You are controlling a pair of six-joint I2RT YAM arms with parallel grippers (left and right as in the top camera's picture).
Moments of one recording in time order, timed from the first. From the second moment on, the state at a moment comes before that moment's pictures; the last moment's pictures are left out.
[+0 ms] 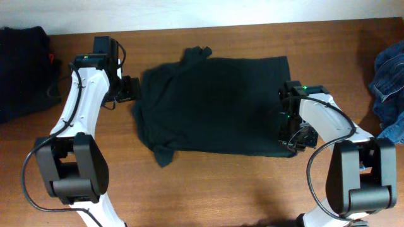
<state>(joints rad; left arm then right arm) -0.02 2.00 1.70 -1.08 -0.09 -0.19 0.04 1.77 1.15 -1.20 0.20 0.47</state>
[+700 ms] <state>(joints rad) -0.02 2.00 1.70 -1.08 -0.09 -0.19 0.02 1.77 1.15 -1.13 0.32 0.47</state>
